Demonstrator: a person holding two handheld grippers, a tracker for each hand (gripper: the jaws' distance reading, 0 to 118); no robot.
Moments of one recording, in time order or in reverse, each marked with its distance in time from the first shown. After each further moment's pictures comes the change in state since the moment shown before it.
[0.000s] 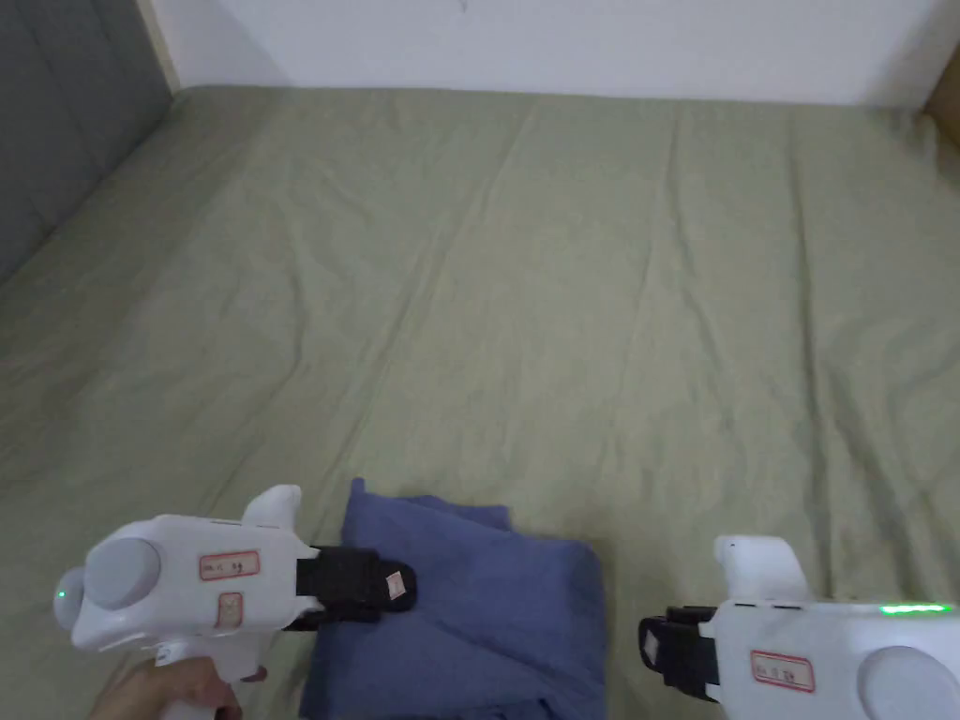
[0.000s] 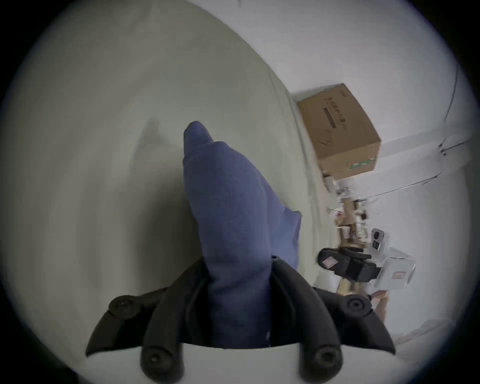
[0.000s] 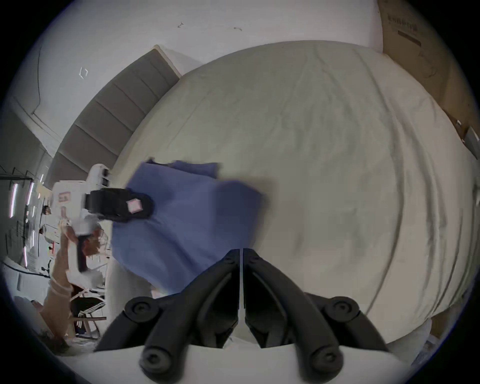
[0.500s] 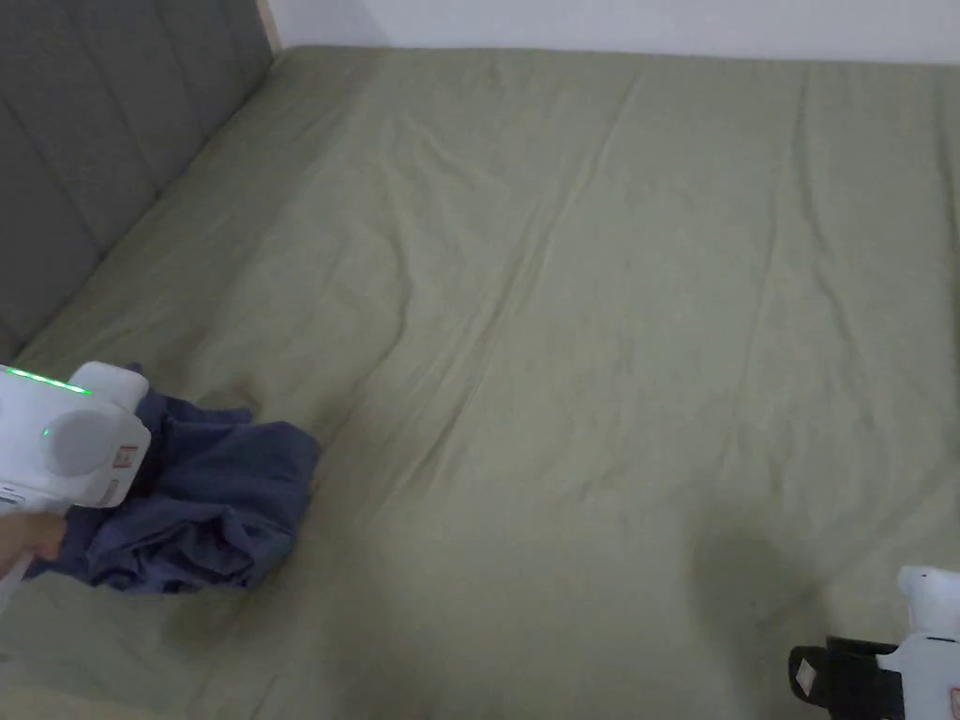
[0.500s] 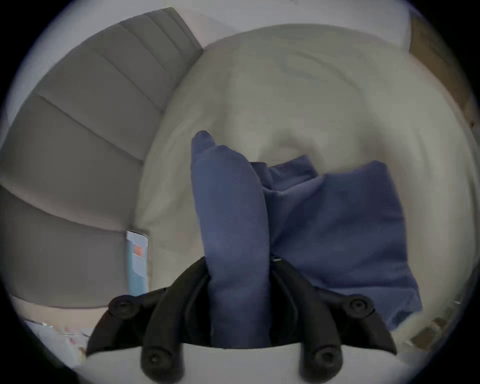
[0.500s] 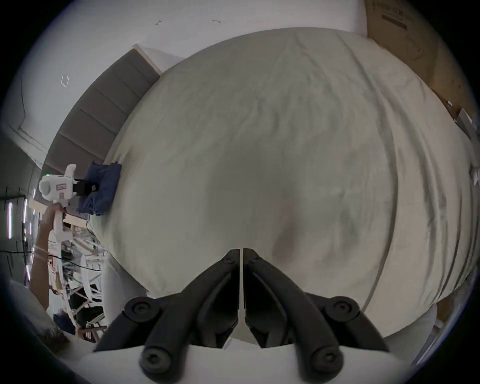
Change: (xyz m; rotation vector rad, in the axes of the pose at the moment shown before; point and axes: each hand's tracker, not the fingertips) left arm -0.092 0.077 0.101 -0.037 1.113 -0.348; right arm 0.011 -0.001 -0.013 -0.056 -0.032 -0.089
